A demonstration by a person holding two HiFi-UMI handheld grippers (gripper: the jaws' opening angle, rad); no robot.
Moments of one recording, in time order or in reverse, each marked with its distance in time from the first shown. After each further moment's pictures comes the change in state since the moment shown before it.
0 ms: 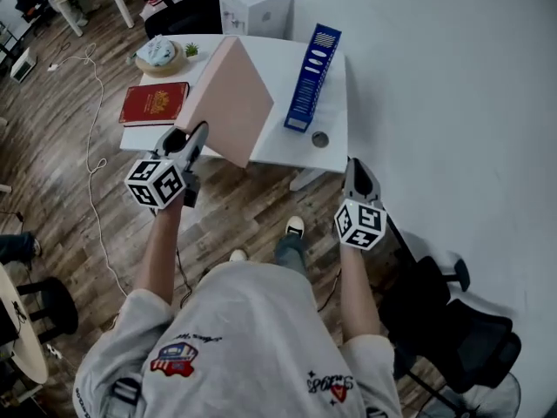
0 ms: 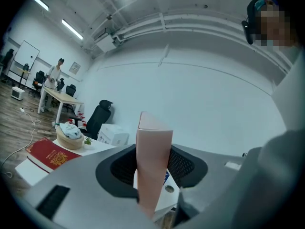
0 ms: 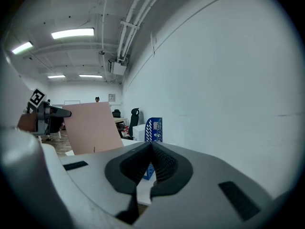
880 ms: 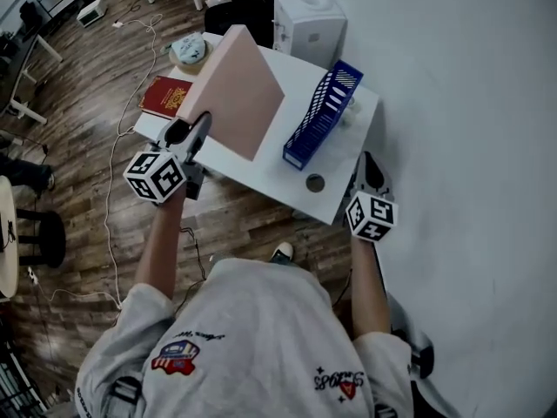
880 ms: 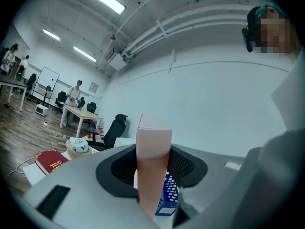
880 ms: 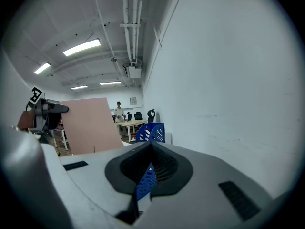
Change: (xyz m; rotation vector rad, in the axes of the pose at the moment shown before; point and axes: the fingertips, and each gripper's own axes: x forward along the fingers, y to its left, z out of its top) left arm 0.095 -0.046 0.041 0.038 -0.153 0.279; right arm 0.186 -0.102 0.043 -0.001 -0.014 0.328
